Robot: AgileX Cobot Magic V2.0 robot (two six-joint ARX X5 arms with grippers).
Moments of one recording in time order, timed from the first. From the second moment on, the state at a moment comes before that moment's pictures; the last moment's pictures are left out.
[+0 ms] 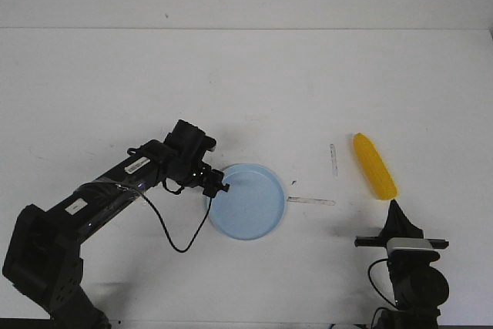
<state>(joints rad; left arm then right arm) -0.48 1.75 1.26 -0.55 0.28 -0.04 -0.05 0.00 0.01 -0.06 -0.02 -0.01</state>
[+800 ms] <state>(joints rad) -0.27 1.25 1.30 -0.55 0.10 0.10 -0.05 0.00 0.01 -0.06 -0.02 -0.01</state>
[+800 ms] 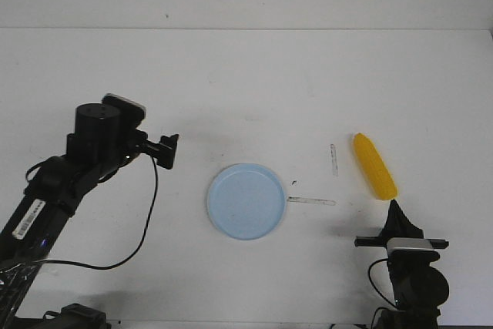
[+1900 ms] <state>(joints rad) -0.11 0.71 0.70 -0.24 -0.08 0.01 -0.05 0.28 0.62 -0.27 0.00 0.03</state>
